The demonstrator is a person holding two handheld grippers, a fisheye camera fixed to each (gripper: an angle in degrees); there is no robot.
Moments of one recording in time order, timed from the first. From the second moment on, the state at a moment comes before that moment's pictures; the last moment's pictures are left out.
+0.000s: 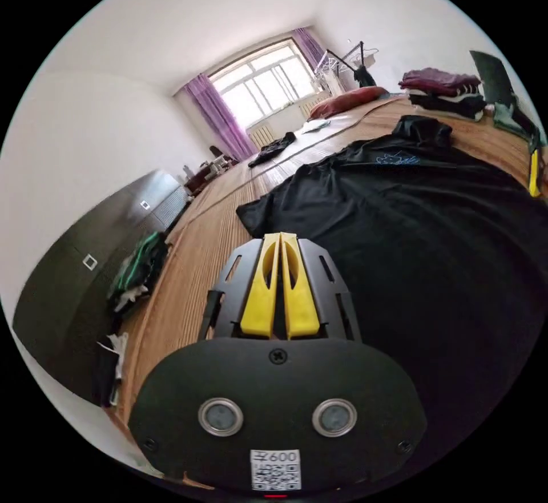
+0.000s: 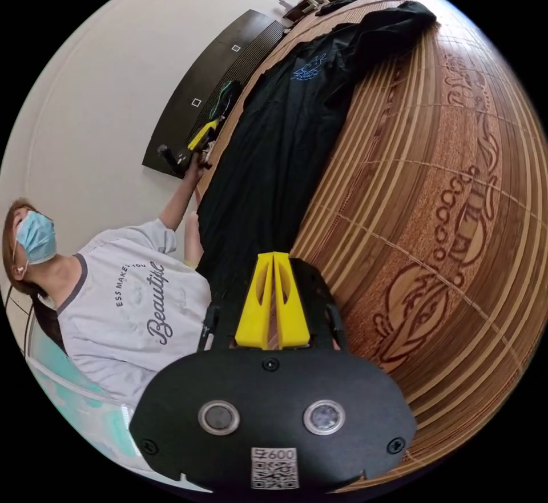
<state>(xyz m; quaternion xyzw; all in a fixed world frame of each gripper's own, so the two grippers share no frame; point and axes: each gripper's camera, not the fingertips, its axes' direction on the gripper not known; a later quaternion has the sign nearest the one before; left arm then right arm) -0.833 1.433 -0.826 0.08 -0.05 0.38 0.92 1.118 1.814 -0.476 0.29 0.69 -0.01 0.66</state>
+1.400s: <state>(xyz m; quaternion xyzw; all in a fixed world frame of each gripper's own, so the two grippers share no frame) -1.209 1.275 -0.689 -0.22 0.39 -0.07 0.89 1.450 1.056 -0.209 0.25 0.88 -0.21 0.35</state>
